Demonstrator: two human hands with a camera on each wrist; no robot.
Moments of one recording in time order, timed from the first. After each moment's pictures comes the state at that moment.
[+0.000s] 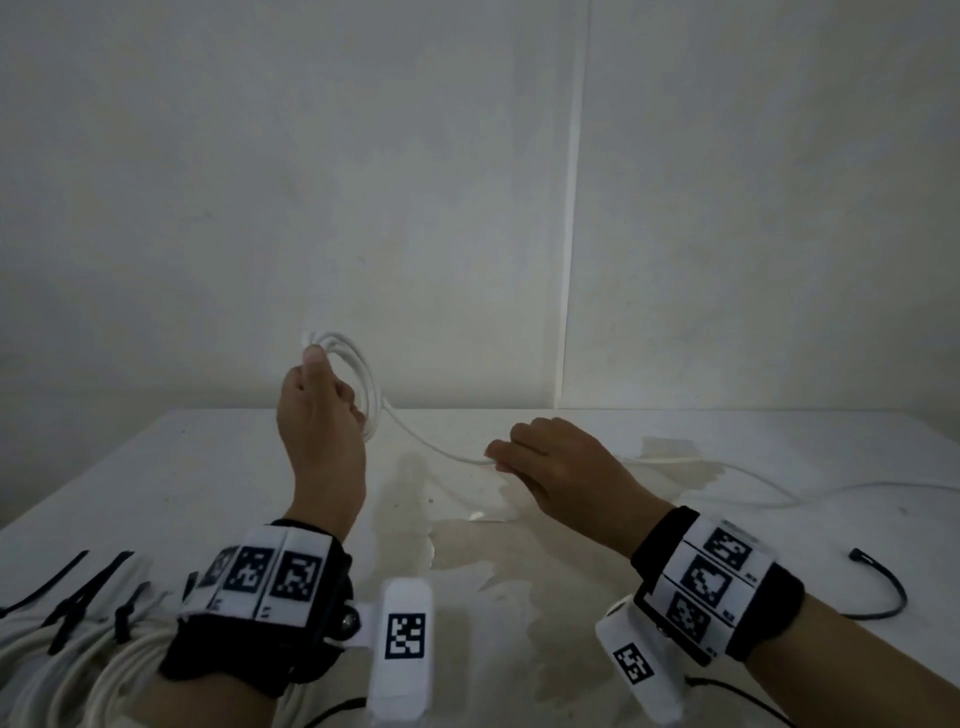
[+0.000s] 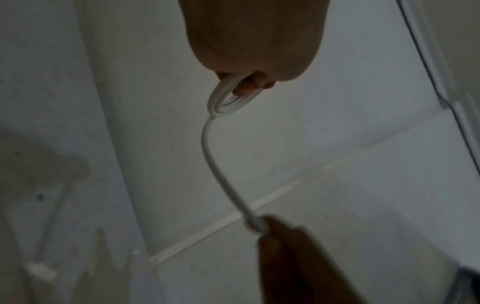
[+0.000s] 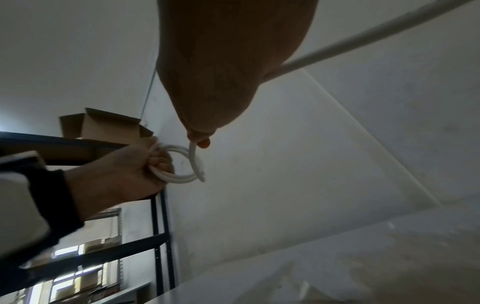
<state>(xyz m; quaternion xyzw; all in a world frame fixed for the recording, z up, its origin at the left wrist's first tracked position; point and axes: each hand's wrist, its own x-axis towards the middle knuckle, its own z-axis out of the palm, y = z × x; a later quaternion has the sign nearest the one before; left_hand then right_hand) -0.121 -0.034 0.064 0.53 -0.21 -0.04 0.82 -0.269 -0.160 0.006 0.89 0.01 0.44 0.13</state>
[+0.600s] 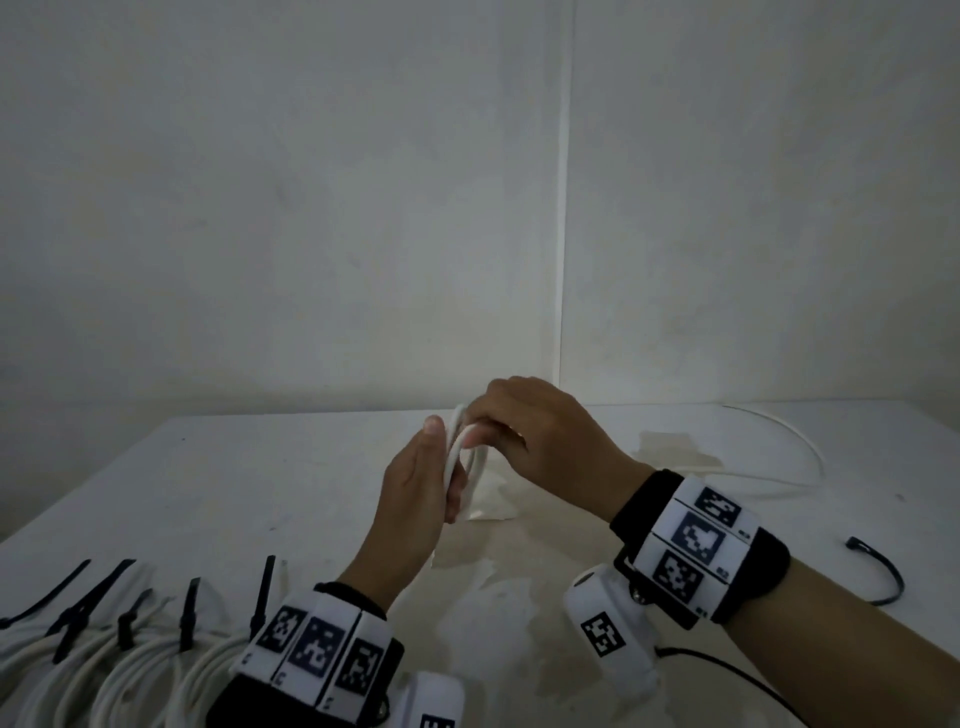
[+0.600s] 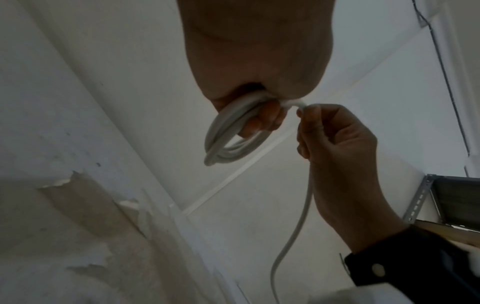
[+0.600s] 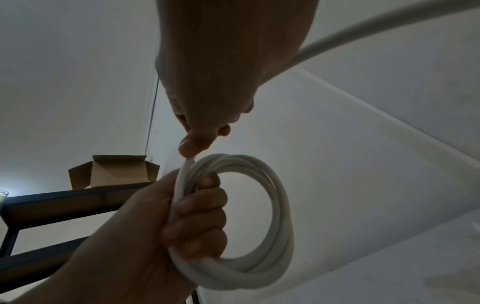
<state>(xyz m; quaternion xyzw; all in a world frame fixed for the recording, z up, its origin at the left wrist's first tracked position) -0.169 -0.029 0.024 0.63 -0.42 -0.19 0.63 -0.260 -0.140 0.048 0.88 0.05 0.48 -0.02</state>
